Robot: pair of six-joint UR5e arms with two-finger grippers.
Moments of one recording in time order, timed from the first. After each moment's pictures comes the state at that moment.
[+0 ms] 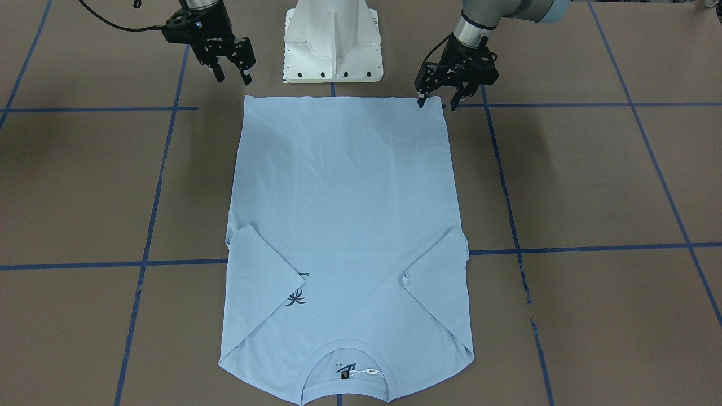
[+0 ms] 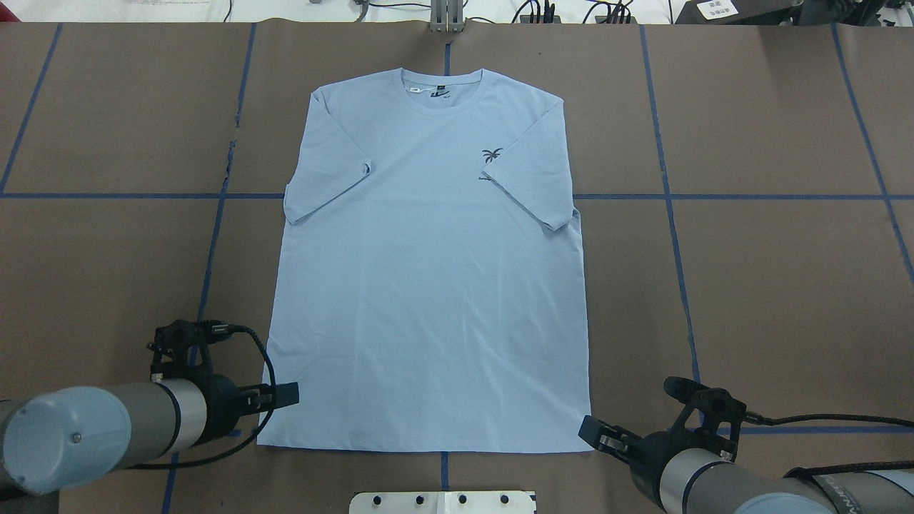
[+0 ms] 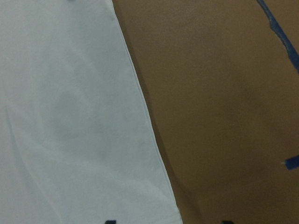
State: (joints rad) left arm -0.17 -1.56 -2.12 -2.05 -1.50 -1.58; right arm -0.04 -1.62 2.28 -1.33 1.23 1.98
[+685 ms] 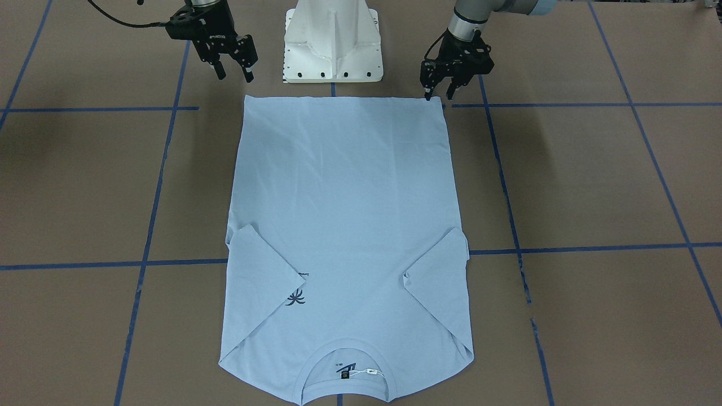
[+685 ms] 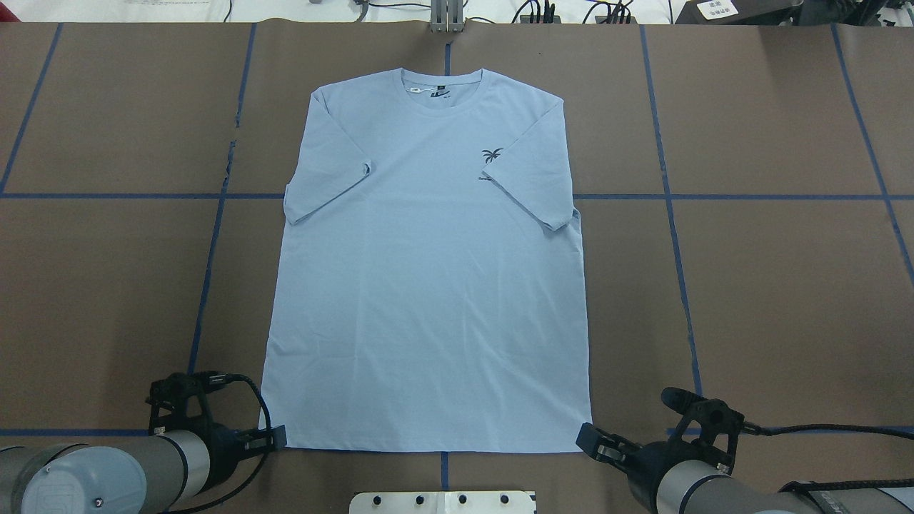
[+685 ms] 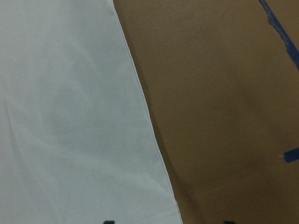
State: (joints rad) left arm -0.07 -1.54 -2.10 -2.01 -1.44 -1.70; right arm -0.06 -1.62 2.28 -1.34 1.20 1.99
